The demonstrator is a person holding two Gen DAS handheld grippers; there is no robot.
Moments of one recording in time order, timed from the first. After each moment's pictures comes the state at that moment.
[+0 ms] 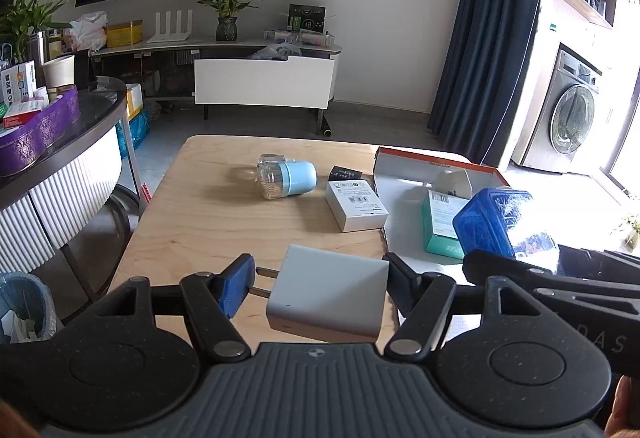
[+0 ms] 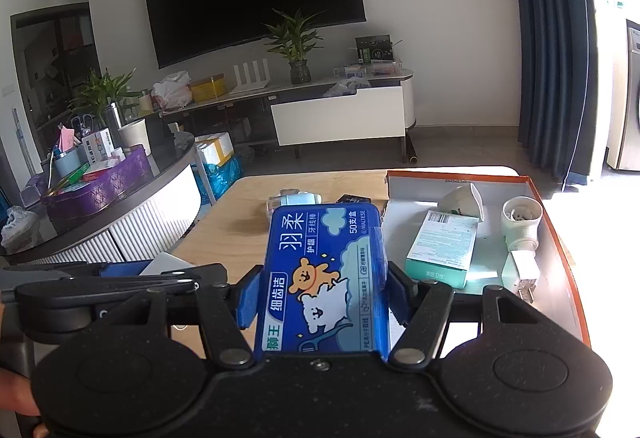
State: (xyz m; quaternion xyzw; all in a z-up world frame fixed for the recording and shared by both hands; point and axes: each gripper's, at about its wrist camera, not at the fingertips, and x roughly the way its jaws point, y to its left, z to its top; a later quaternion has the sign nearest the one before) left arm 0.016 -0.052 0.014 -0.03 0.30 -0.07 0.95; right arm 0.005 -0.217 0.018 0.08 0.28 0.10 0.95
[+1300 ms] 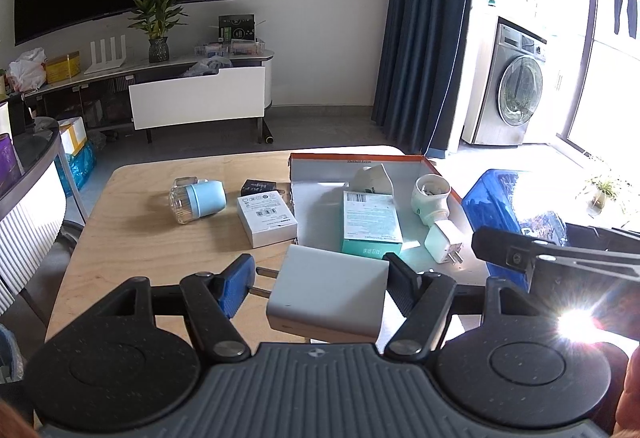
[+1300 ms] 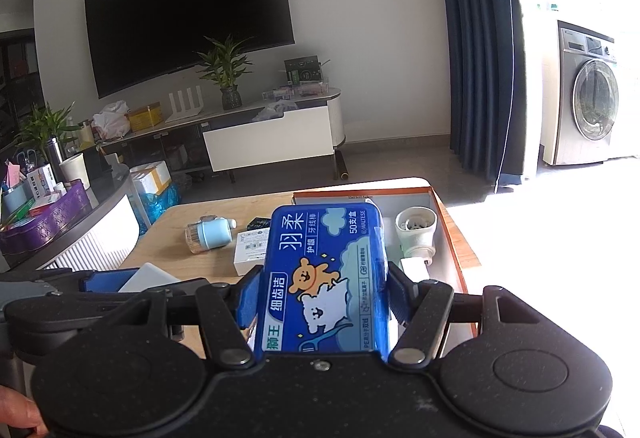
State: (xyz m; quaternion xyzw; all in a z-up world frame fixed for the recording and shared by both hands) left arm 0.020 -0.116 0.015 0.02 0.29 -0.14 0.95; right arm -0.022 -0.282 0.024 0.10 0.26 0.00 0.96
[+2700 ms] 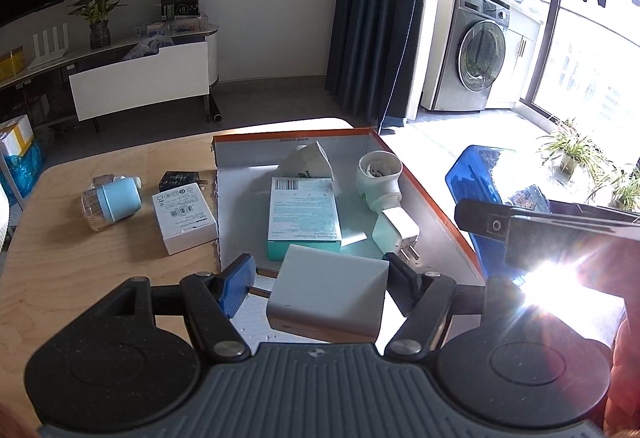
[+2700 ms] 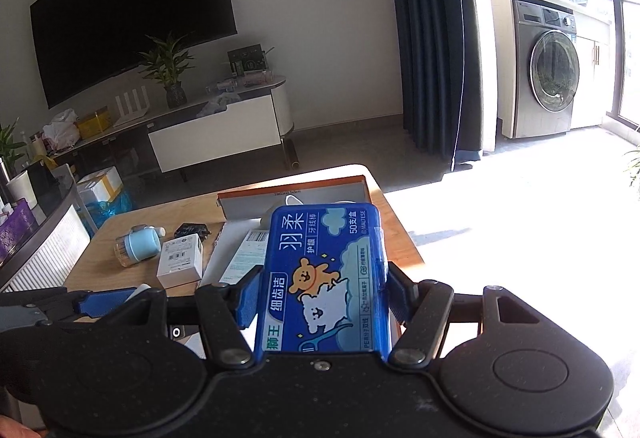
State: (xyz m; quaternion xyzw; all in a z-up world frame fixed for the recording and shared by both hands) left arm 0.062 -0.172 -0.005 0.04 0.33 -0.21 0.92; right arm 0.021 -0.332 0.003 0.12 0.28 -0.07 0.95
